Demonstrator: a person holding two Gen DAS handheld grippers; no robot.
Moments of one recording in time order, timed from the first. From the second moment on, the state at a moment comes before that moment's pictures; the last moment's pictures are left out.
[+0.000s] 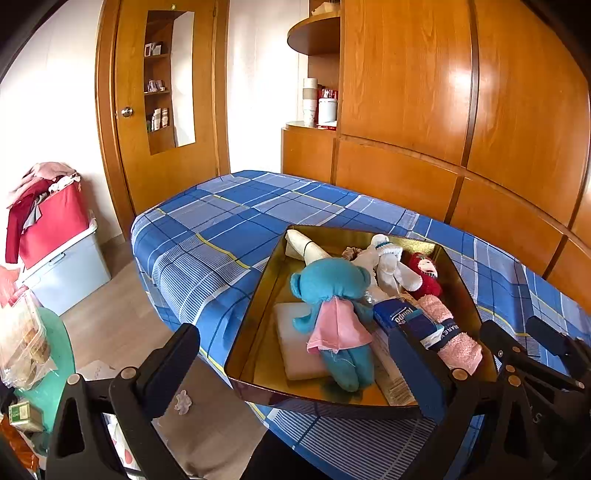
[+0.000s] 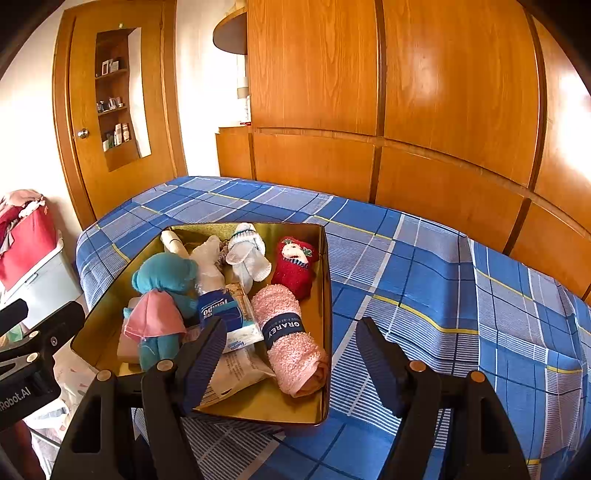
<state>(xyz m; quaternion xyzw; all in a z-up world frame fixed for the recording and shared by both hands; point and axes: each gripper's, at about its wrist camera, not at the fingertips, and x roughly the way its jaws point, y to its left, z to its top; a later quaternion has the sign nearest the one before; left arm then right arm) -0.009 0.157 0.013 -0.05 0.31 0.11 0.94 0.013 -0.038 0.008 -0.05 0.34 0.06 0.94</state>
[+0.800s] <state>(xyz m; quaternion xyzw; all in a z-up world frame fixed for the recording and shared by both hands) -0.010 0.157 0.011 -0.05 0.32 0.11 0.94 0.009 -0.036 0.008 -0.05 0.33 0.06 0.94</state>
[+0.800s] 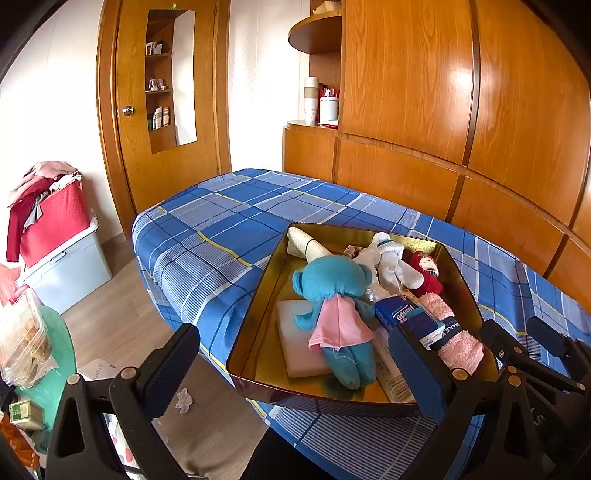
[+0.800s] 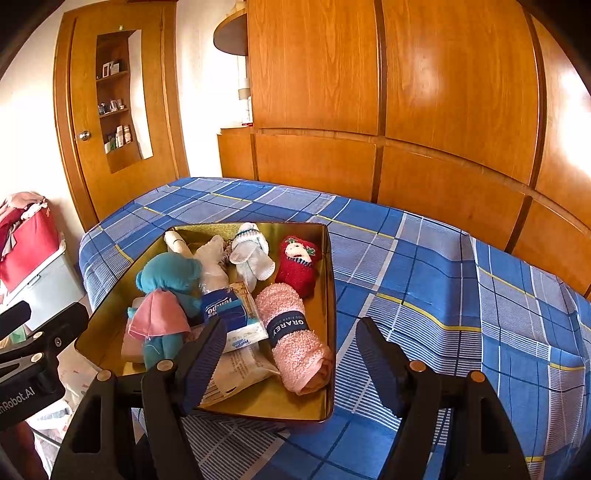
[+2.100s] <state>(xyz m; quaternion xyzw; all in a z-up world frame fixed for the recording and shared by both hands) -0.012 0.156 0.011 -0.05 0.32 0.11 0.94 0.007 -0.035 0.009 -0.04 0.33 0.06 0.94</state>
